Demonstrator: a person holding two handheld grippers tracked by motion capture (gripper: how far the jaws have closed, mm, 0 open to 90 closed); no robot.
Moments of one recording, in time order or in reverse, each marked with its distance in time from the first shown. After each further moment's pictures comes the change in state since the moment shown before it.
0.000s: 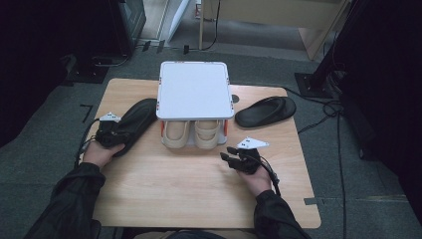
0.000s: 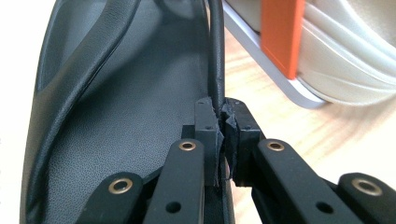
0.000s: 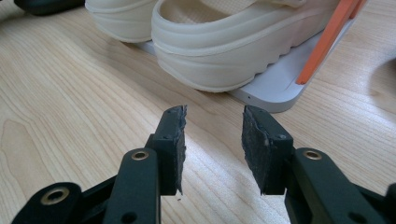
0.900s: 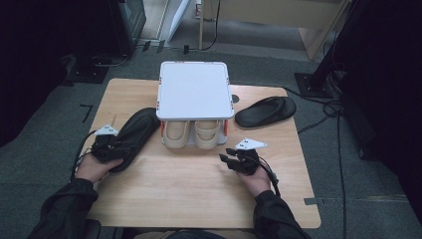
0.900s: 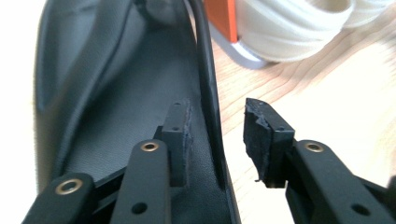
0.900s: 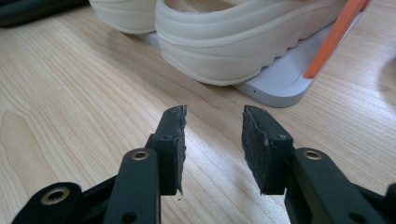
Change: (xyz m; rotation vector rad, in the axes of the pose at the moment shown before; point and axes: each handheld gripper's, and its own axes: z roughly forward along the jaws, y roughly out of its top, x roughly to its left) left arm -0.027 -0.022 -0.032 -0.003 -0.052 0.044; right arm 0.002 -0.001 0.003 0.023 0.003 -0.013
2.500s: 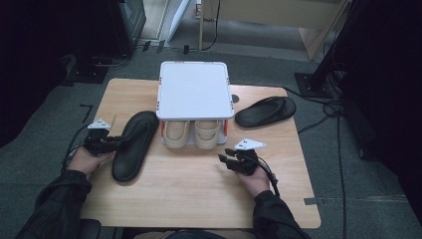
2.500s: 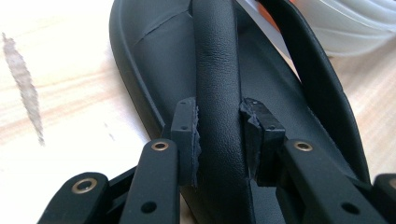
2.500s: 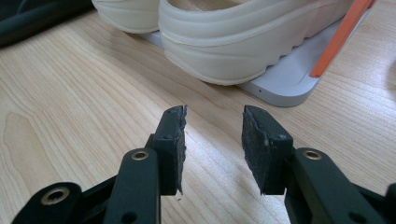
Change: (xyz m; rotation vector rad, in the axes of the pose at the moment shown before) left arm 0.032 -0.005 0.003 0.028 0.036 0.008; right arm 0.002 0.000 0.002 0.003 0.010 0.004
